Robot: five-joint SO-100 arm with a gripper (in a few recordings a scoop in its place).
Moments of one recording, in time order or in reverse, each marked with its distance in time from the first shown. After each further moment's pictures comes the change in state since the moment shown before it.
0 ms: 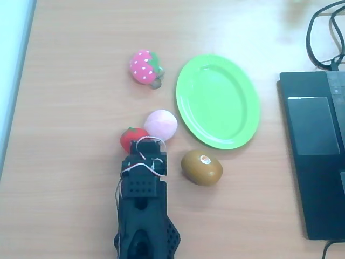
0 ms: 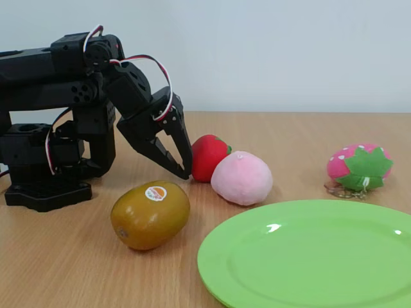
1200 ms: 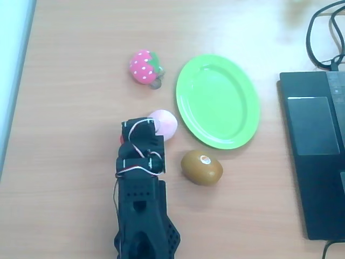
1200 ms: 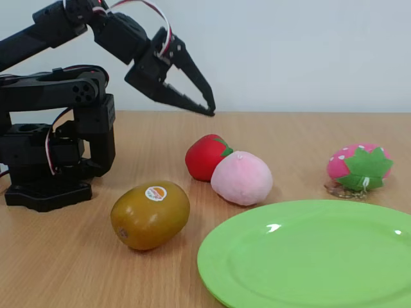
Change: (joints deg) arm -2.0 0.0 -22.9 -0.3 -8.3
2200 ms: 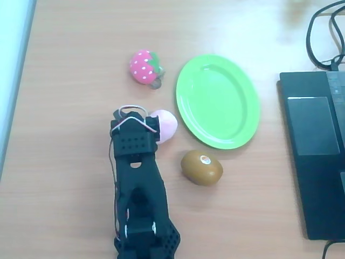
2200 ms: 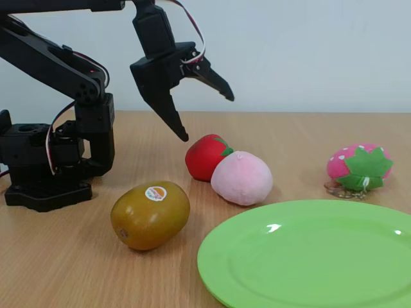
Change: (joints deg) arm -3.9 -39.0 -16.1 12.0 -28.1
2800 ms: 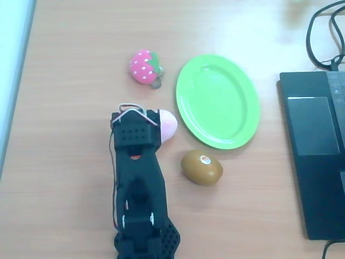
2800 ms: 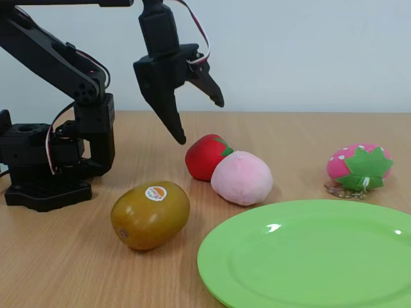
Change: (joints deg) arm 1.7 -6.9 -2.4 0.8 -10.8
